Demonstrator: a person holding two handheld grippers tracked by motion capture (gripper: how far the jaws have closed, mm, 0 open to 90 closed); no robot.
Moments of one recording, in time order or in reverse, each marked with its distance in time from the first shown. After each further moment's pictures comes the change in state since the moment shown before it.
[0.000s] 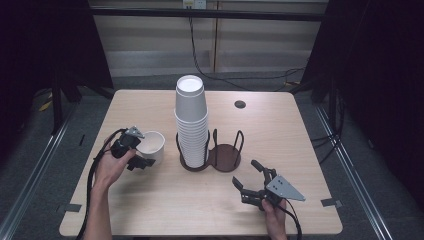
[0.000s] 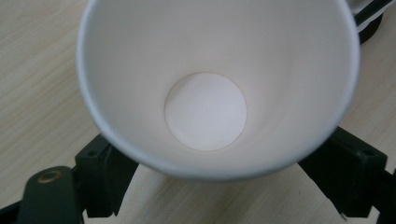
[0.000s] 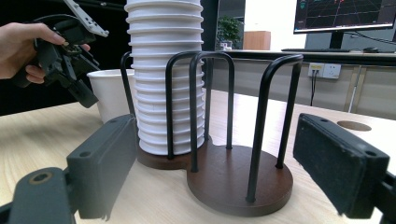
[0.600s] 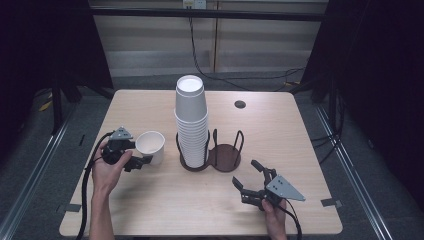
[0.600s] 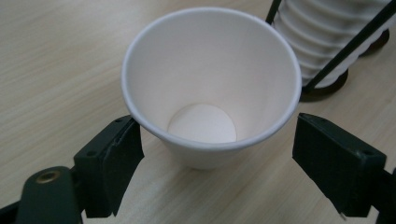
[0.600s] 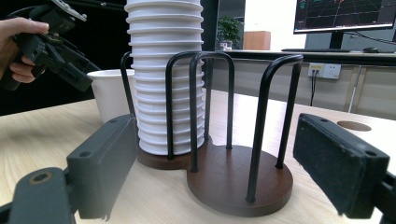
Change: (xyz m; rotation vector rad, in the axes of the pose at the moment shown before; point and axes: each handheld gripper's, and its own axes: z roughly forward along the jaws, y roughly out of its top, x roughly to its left) left arm -0.011 -0.019 -0.022 -0.254 0.064 -0.104; right arm 0.000 0.000 0.000 0.000 0.000 0.001
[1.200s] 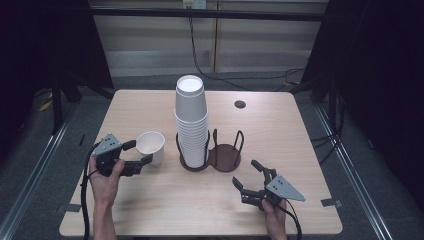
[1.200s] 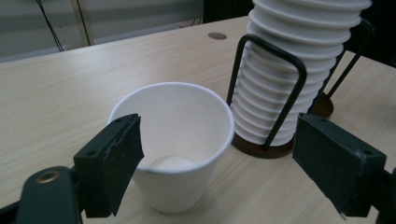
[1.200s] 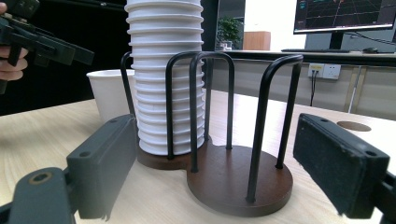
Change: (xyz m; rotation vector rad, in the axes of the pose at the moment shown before) left arm -0.028 -0.016 -0.024 -0.323 -0.035 -0.033; right arm 0.000 0.000 0.000 -0.002 0.002 -0.002
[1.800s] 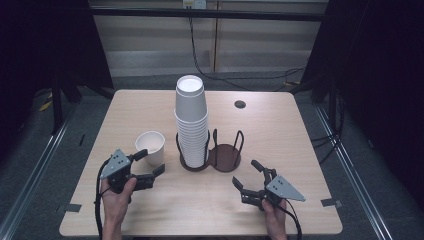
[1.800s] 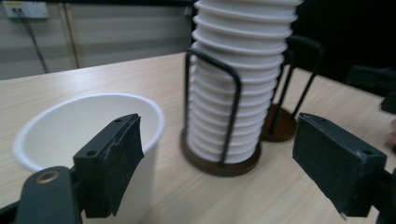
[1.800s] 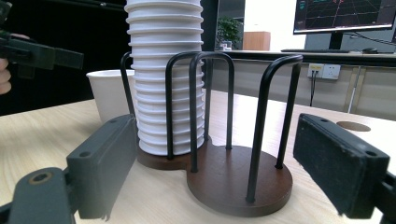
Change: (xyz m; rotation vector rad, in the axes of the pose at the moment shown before) left arm -0.047 -0.028 0.008 -0.139 -0.020 0.005; right arm 0.000 0.000 0.000 -0.001 -0.001 -0.001
